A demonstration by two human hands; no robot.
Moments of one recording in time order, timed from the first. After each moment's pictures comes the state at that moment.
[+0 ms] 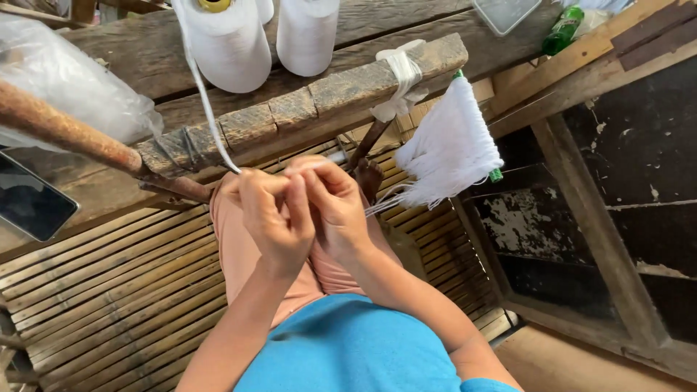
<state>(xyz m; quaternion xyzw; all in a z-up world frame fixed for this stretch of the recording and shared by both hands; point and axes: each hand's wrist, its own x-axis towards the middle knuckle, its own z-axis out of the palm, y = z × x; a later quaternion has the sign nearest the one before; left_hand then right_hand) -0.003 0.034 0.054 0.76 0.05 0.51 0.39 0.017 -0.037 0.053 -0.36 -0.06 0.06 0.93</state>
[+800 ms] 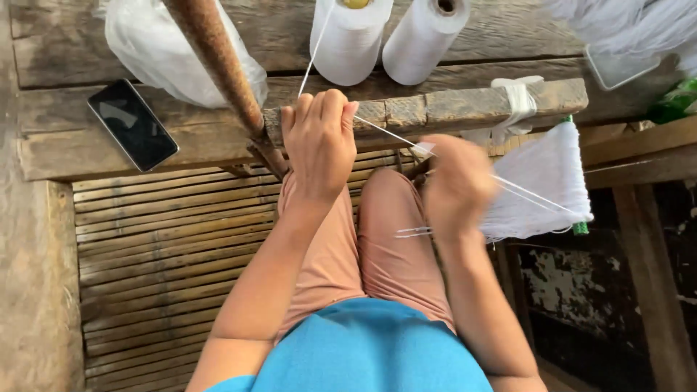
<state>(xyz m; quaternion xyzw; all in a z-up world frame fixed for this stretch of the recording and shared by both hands) 0.041 0.123 0.069 0.84 0.08 0.52 0.13 0.072 -0.064 0.086 -0.76 -0.30 -0.33 0.48</state>
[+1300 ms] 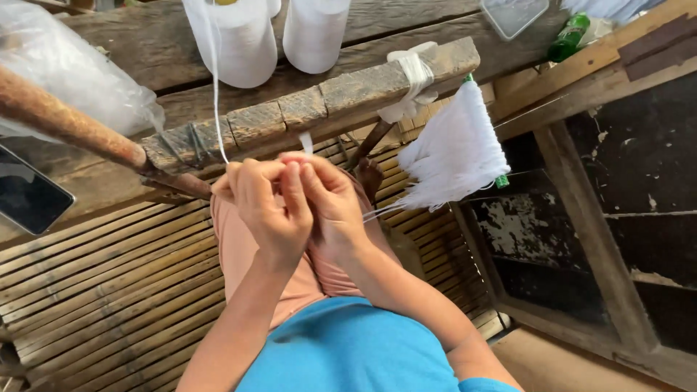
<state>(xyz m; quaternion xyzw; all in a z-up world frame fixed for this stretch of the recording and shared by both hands) 0.007 0.048 0.054 0.78 0.07 0.52 0.34 0.018 -0.024 0.052 -0.38 0.00 0.15 0.91</state>
